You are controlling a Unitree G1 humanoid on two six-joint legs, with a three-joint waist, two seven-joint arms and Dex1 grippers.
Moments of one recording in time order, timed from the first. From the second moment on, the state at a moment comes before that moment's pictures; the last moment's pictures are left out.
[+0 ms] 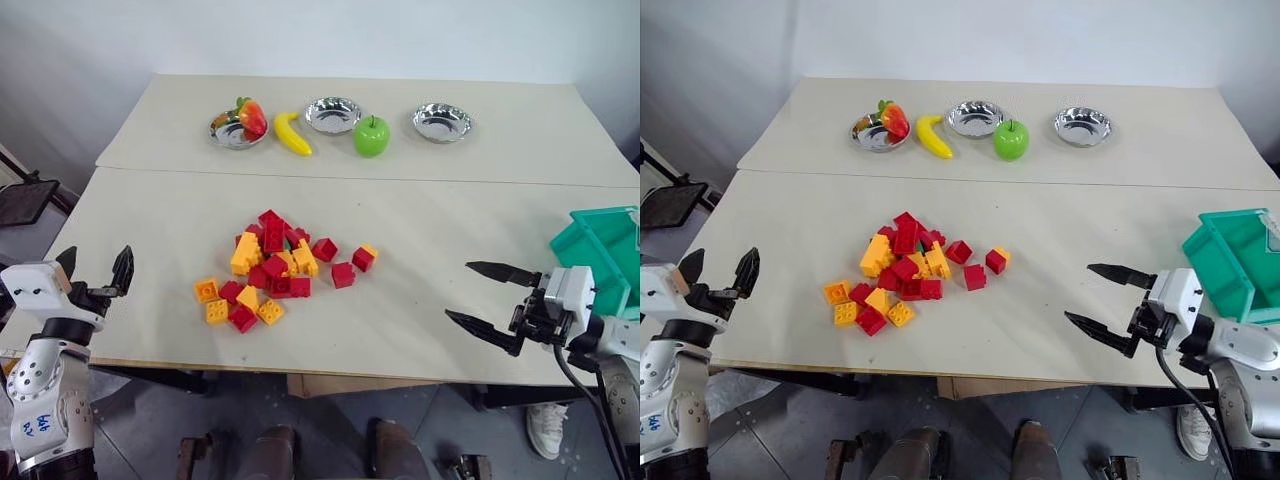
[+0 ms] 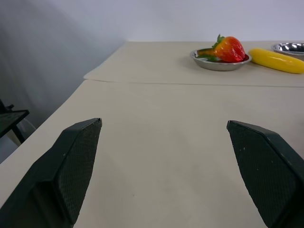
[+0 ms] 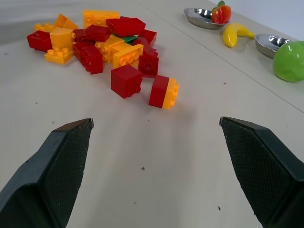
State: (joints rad) left arm -0.01 0.44 0.57 -0.07 -0.43 0.09 -0.29; right arm 0.02 -0.73 -0.31 -0.16 0.54 0.01 1.15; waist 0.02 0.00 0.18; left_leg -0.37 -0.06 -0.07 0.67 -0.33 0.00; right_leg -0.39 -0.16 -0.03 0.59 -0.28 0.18
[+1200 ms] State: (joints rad) left arm 0.14 0.71 0.46 -0.16 -0.59 0.13 -1.02; right arm -0.08 -0.77 -0.29 -0.07 0.58 0.02 1.29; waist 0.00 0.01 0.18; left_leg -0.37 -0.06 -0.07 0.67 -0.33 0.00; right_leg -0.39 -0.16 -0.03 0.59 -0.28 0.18
